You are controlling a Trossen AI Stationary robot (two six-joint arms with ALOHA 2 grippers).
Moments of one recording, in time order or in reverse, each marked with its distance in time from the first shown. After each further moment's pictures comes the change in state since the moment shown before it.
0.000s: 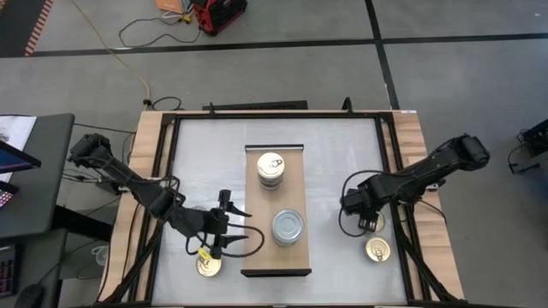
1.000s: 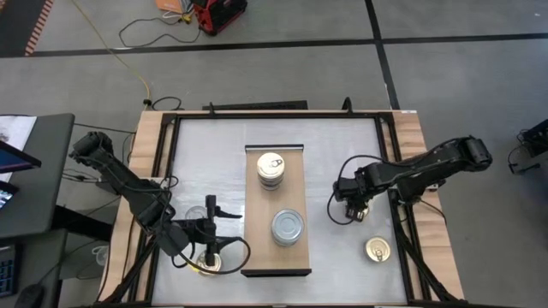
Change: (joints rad) left arm -0.163 0.000 -0.005 -0.012 -0.318 -0.007; right arm -0.159 -0.011 0.048 0.128 0.118 -0.130
